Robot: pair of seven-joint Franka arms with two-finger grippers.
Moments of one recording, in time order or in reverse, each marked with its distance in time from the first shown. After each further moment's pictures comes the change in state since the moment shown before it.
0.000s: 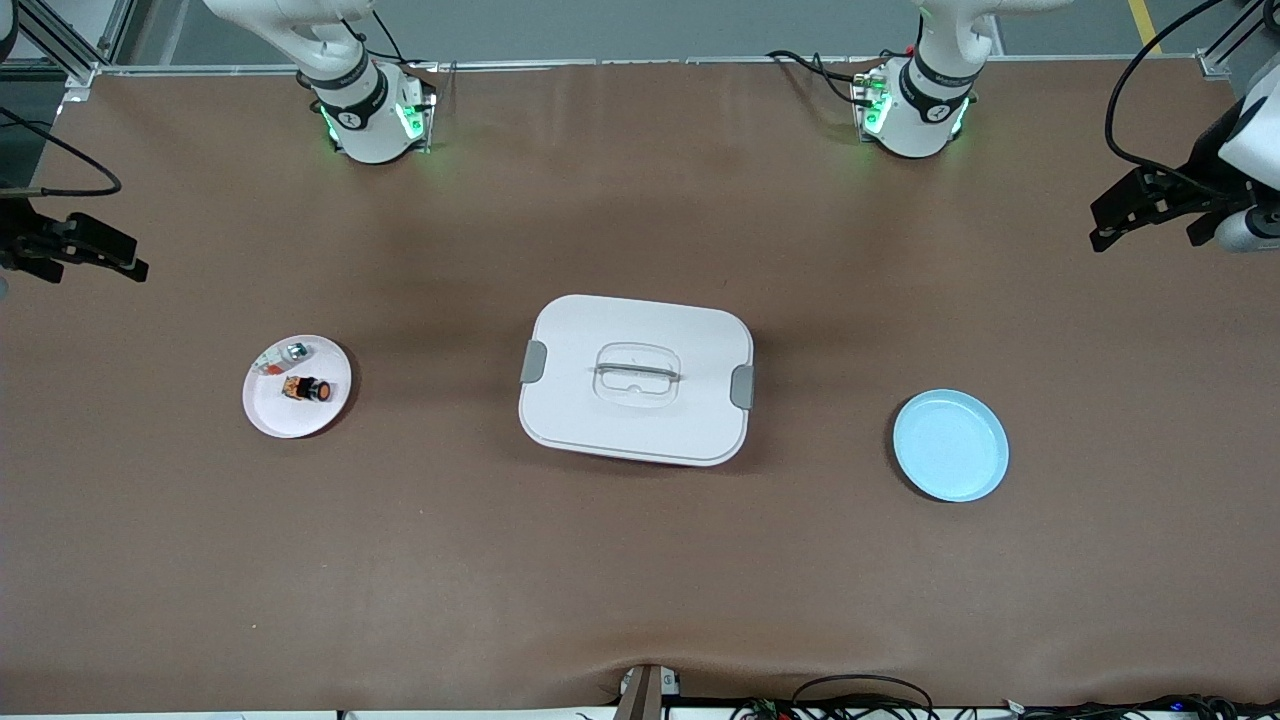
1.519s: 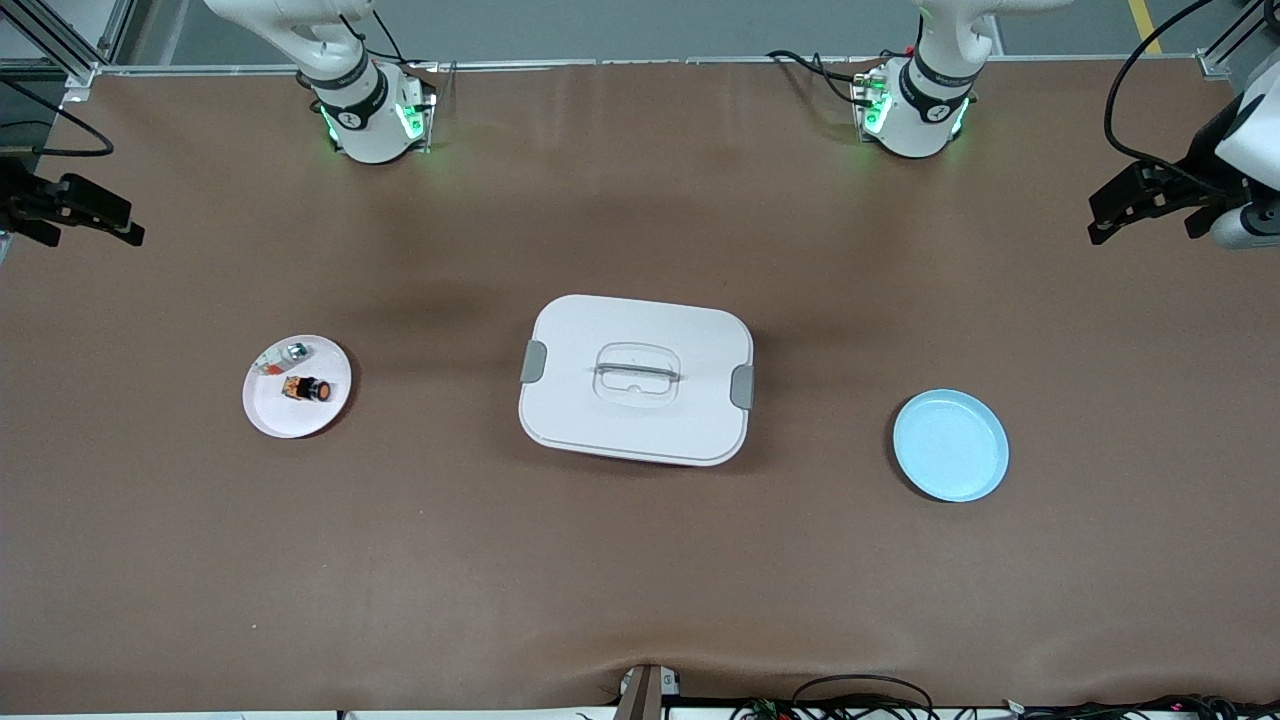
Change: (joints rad) left arm 0.000 0.000 0.000 0.005 0.000 -0.036 0.000; right arm -0.018 -0.076 0.007 -0.056 0.000 -0.045 0.000
